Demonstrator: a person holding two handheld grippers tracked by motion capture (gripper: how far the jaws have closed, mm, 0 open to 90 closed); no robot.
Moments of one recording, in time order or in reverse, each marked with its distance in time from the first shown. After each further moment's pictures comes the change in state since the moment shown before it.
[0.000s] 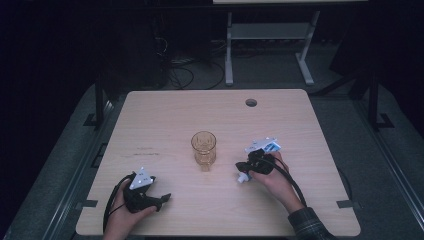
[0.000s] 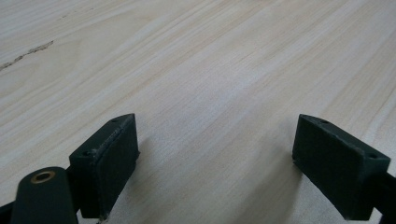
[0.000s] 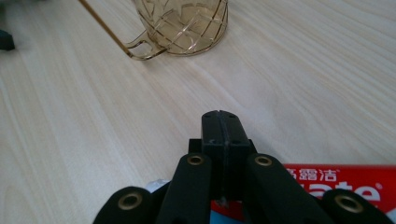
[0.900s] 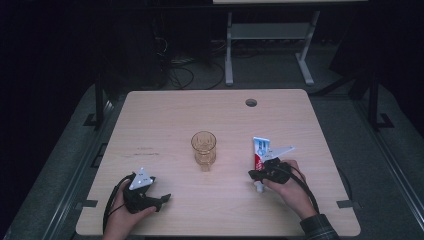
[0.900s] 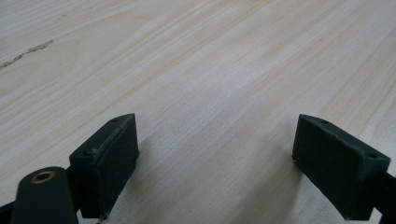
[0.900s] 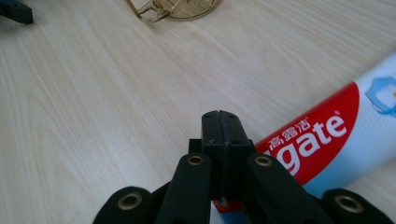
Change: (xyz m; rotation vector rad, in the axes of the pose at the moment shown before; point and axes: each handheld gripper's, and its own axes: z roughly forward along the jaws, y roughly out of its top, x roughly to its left) left arm 0.000 -0.001 -0.001 0.000 -0.001 0.001; right arm 0.000 -0.032 -0.035 0.006 -0.002 0.026
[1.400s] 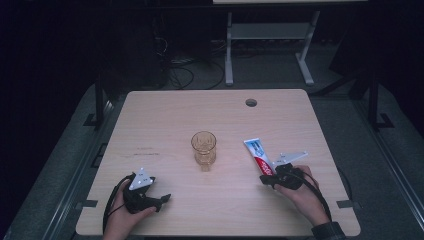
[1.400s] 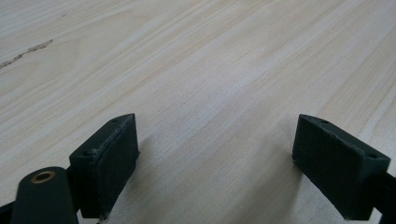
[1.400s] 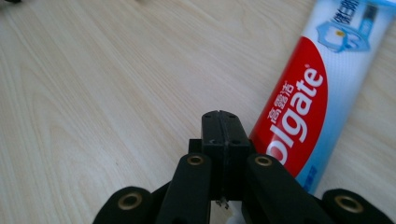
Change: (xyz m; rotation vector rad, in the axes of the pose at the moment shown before) left arm 0.000 0.000 0.000 -0.002 0.000 0.001; right arm -0.008 -0.025 -0.021 0.021 -0.031 0.029
